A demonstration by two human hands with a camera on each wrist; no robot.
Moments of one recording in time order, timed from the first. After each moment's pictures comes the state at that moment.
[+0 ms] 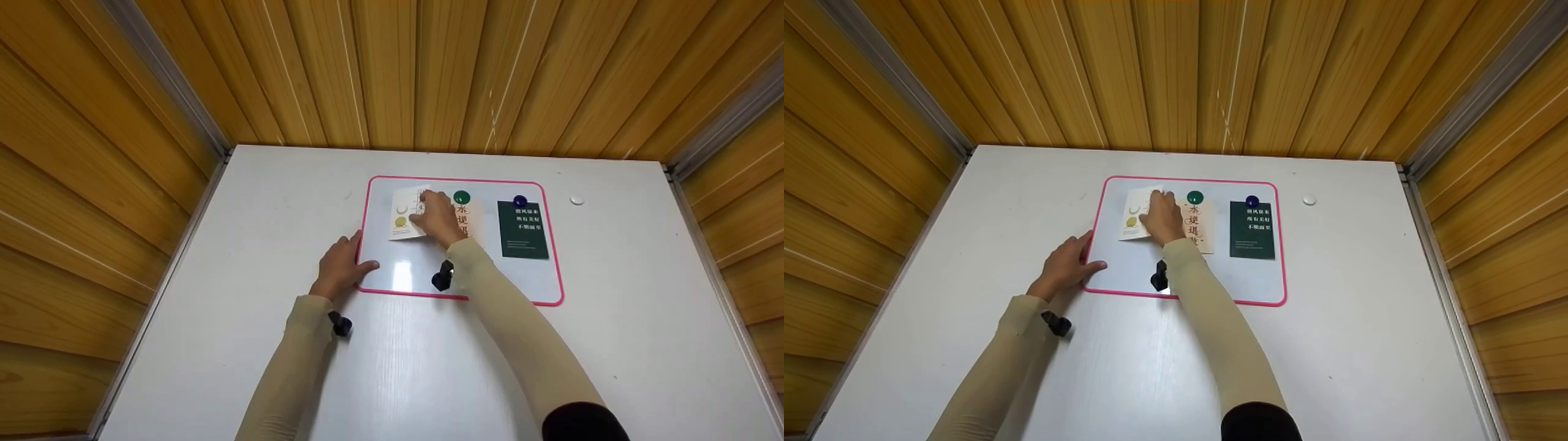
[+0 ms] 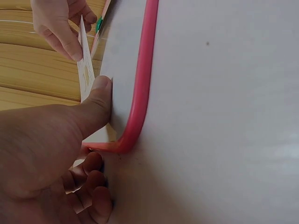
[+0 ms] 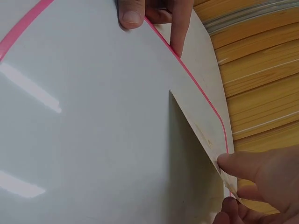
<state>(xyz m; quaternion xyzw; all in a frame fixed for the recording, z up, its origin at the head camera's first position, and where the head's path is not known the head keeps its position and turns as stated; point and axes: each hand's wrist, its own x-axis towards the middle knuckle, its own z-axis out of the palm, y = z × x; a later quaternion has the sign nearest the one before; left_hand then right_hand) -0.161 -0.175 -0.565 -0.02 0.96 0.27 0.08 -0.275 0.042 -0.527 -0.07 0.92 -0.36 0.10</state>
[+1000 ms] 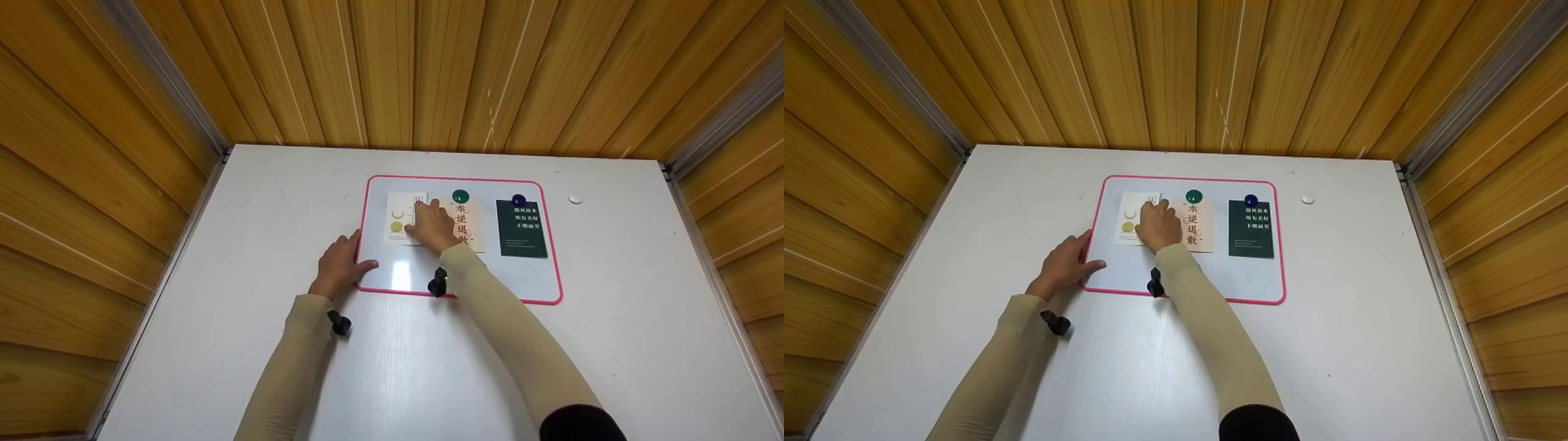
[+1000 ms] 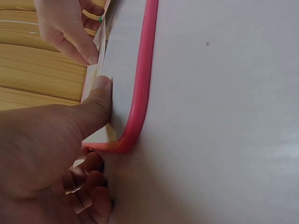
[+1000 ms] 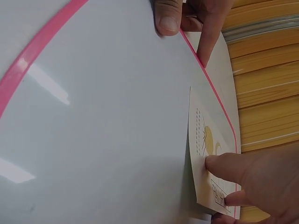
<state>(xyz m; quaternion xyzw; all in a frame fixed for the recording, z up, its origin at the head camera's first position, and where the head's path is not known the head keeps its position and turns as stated) -0.160 -0.173 -0.565 -0.03 0.95 0.29 0.07 -0.261 0.032 -0.537 -0.09 0.96 -0.22 0.11</state>
